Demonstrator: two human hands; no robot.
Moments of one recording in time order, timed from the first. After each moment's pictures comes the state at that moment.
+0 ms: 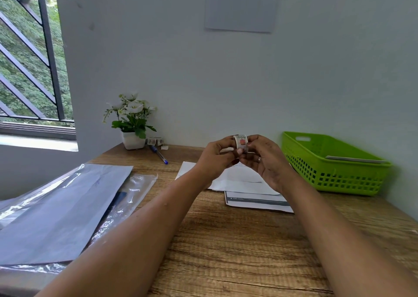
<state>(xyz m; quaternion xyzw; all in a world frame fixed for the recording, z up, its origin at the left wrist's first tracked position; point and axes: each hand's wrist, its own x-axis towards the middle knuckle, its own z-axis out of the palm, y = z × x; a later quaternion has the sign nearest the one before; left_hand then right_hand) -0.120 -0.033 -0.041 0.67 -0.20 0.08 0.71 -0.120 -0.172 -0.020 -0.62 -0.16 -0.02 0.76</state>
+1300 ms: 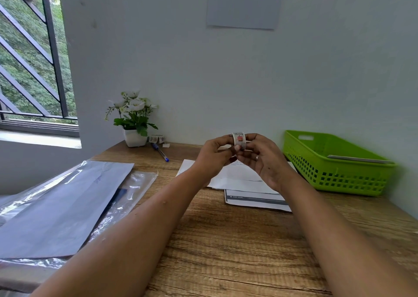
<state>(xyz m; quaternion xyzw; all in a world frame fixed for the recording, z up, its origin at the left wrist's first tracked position) -0.114 -0.030 -0.045 0.67 -0.18 0.10 0.71 -0.119 -0.170 -0.020 -0.62 -0.17 0.01 0.77</state>
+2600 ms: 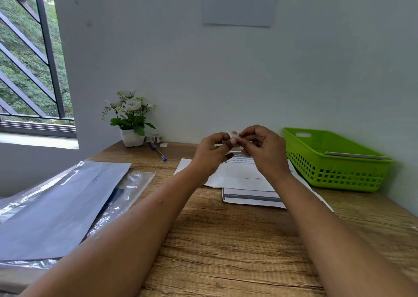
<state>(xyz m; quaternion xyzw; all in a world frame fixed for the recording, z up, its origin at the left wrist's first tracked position) -0.114 -0.032 -0.042 0.67 -0.16 0.13 0.71 -0.112 -0.174 -0.029 -0.73 -0.26 -0.28 0.57</state>
